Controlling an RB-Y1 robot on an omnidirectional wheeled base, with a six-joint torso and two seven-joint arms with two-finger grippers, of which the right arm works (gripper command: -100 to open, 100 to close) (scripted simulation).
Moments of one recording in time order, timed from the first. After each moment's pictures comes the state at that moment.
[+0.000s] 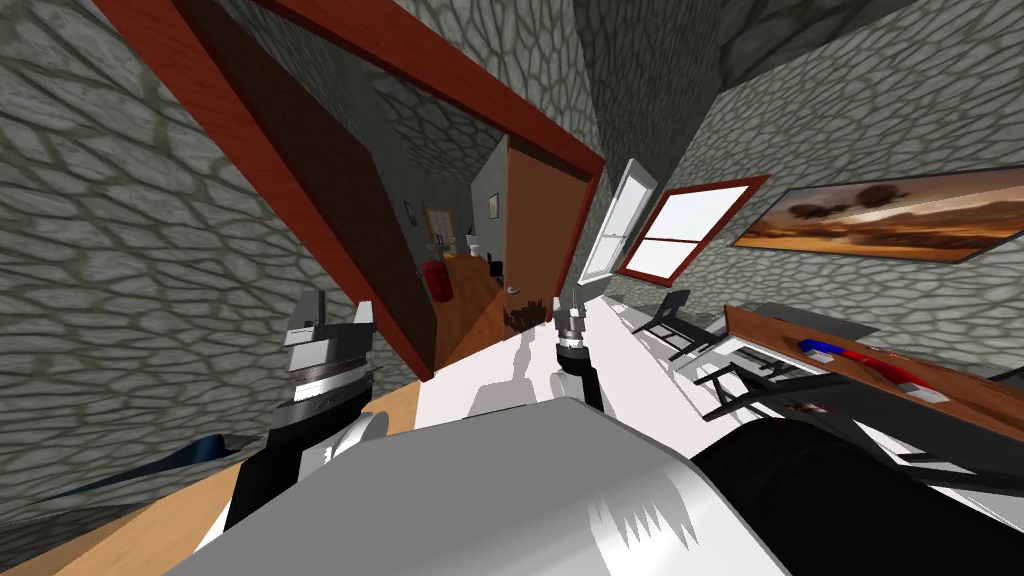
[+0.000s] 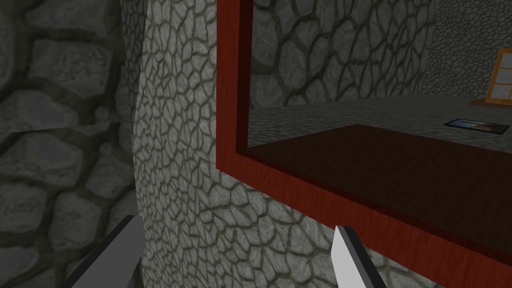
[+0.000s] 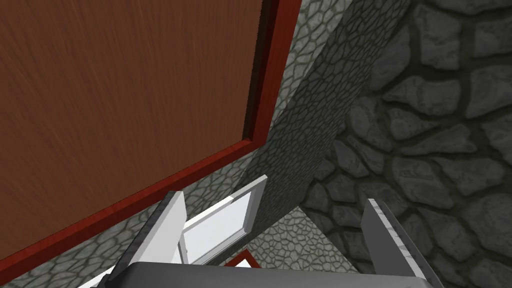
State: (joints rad) arm 0.46 0.00 0.07 -2.20 -0.11 -0.54 -0.04
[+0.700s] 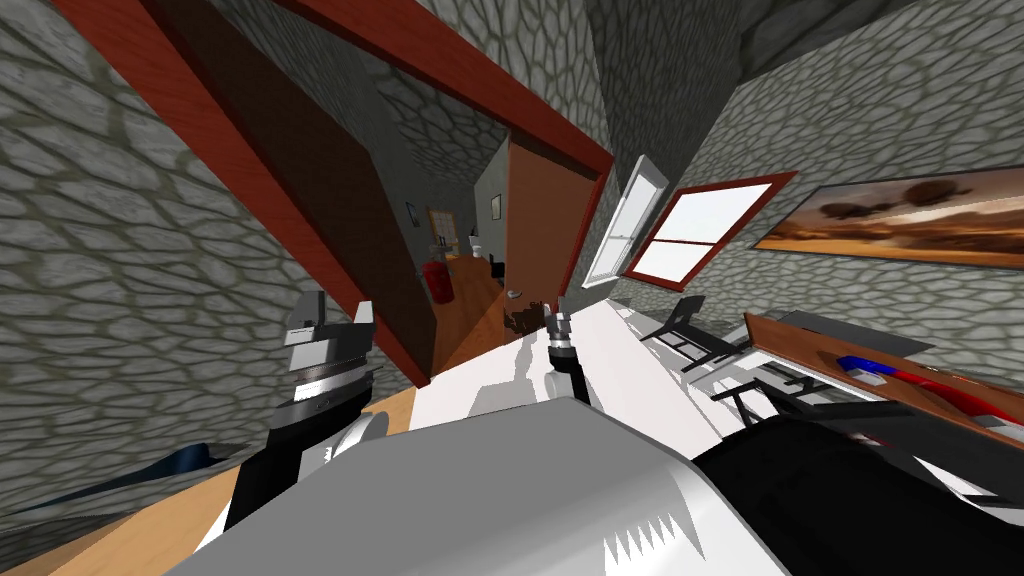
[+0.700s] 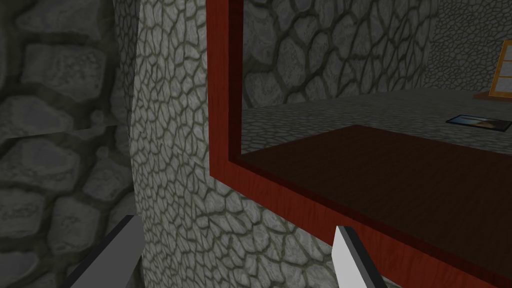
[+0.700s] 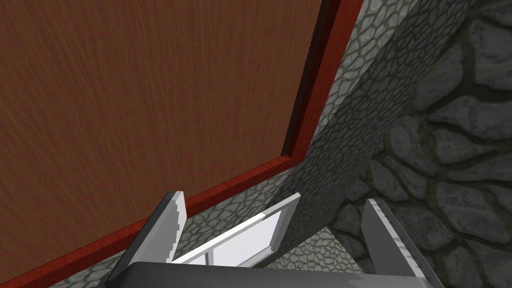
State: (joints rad) arm 0.39 -0.02 0.08 -2.03 -0.09 -0.55 -0.03
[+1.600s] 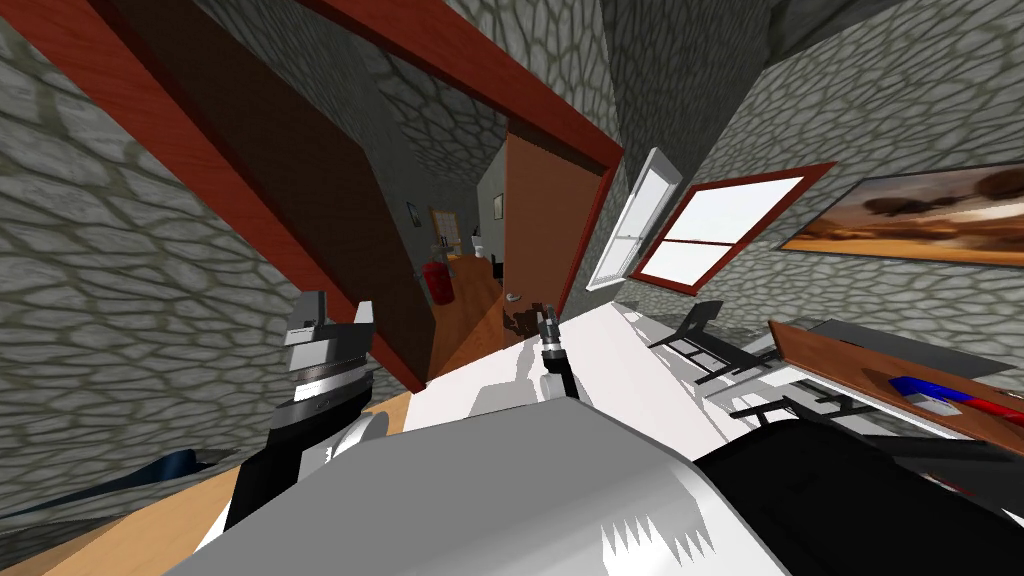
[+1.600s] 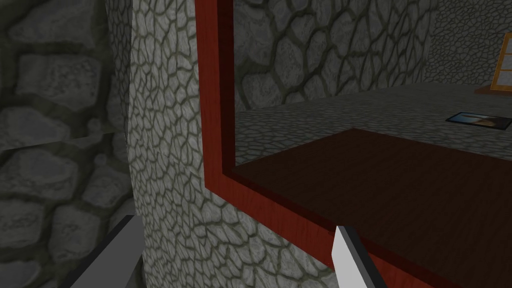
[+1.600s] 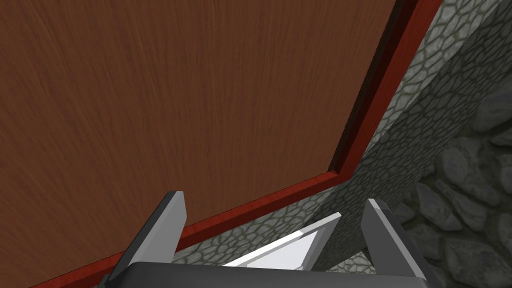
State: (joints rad) arm 0.33 -0.04 0.09 -1.82 -0.08 -0.59 -0.02
